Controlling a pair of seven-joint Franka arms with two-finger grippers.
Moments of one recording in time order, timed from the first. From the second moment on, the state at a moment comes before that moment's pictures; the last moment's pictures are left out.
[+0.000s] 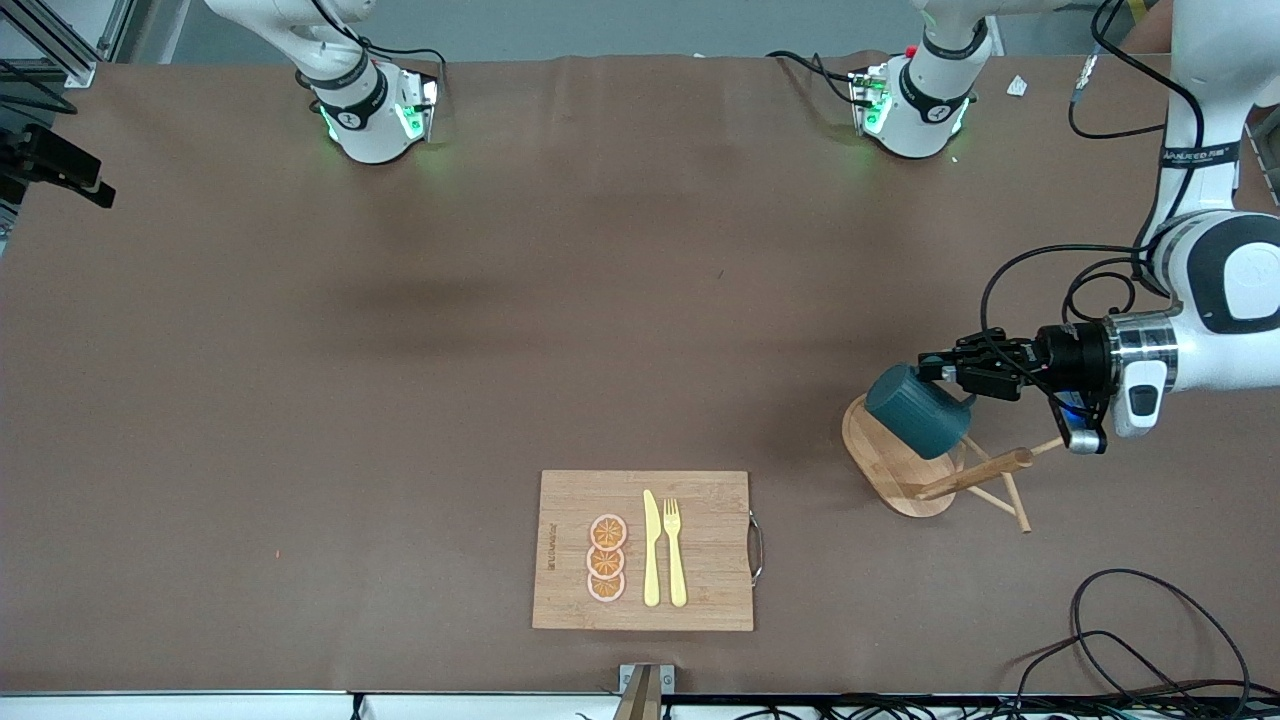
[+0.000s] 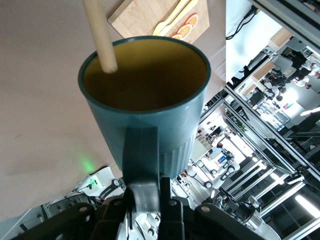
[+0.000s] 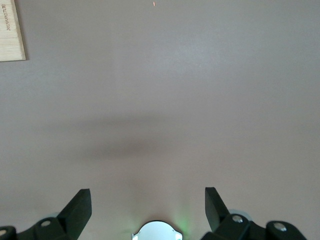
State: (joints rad) left arm 0.04 0.35 0.09 -1.78 -1.18 1.61 -0.21; right arm -0.04 -0.12 -0.05 -1.58 0.00 1.39 -0.03
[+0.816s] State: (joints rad) left arm 0.14 0.42 0.09 -1.78 -1.20 1.53 -0.04; right arm -0.04 -0.12 -0.05 -1.58 0.00 1.39 -0.03
